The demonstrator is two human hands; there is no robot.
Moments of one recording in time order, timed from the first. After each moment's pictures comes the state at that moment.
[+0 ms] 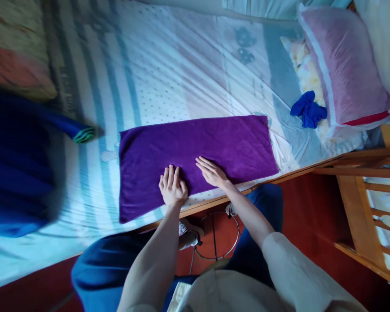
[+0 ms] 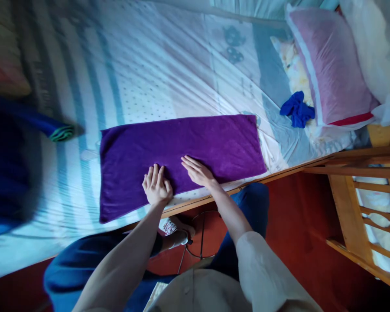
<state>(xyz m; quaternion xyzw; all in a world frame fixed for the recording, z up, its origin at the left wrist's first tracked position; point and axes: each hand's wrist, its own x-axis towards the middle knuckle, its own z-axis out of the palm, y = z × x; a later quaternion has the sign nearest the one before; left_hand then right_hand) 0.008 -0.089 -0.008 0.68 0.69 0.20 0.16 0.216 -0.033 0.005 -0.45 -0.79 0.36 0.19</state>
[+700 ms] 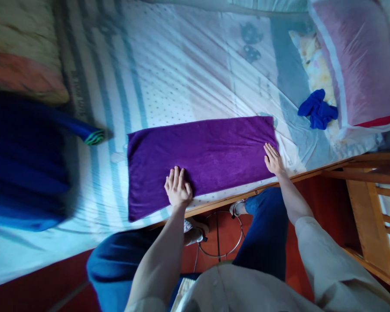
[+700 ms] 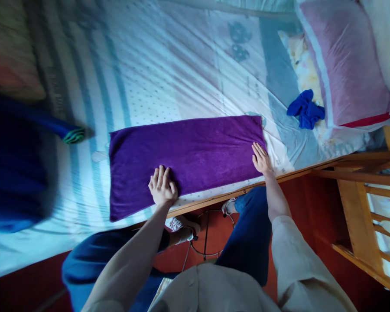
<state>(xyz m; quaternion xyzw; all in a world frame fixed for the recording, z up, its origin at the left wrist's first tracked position) 0.008 -0.090 -0.008 0.68 0.69 0.17 0.15 0.469 -0.018 0.032 -0.63 -0.75 0.18 0.10</state>
